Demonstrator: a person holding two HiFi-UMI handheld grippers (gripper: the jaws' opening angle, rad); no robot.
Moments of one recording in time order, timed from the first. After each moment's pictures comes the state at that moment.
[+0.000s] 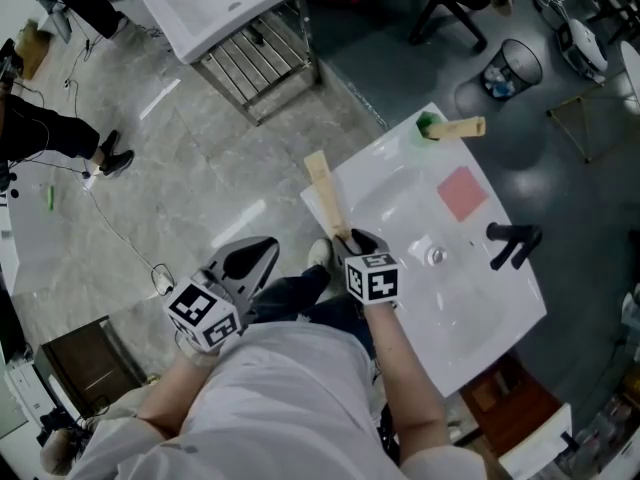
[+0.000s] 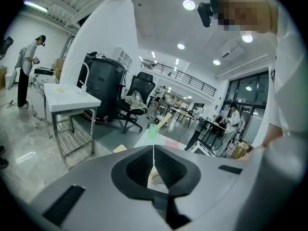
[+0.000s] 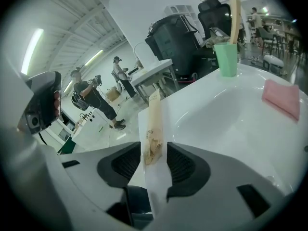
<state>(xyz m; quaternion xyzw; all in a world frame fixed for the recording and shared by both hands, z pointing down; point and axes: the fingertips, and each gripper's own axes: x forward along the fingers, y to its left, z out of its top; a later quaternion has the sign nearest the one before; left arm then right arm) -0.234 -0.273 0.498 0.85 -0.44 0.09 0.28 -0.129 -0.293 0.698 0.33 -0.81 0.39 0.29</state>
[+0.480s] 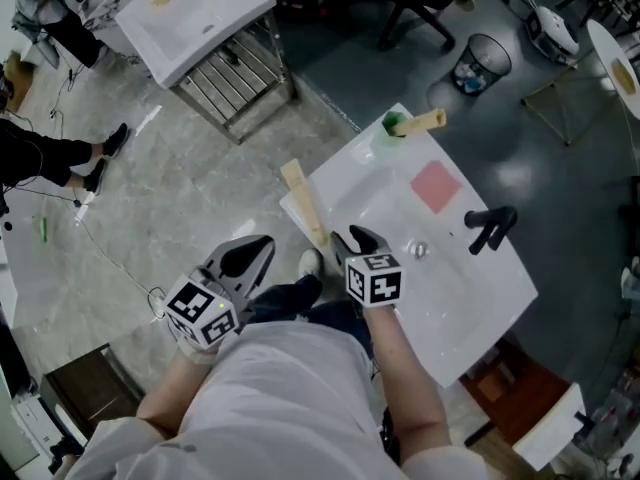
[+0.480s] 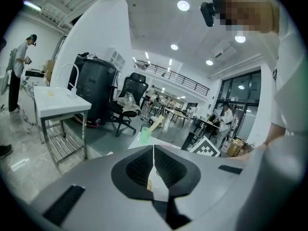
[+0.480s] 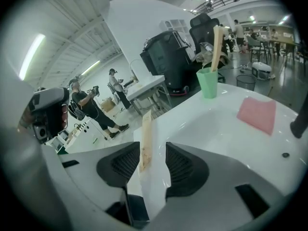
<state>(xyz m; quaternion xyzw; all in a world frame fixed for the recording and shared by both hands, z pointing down) -0.197 -0.283 0.483 0.87 -0.41 0.09 0.26 -0.084 -0.312 0.648 0.38 -0.81 0.37 0.24</state>
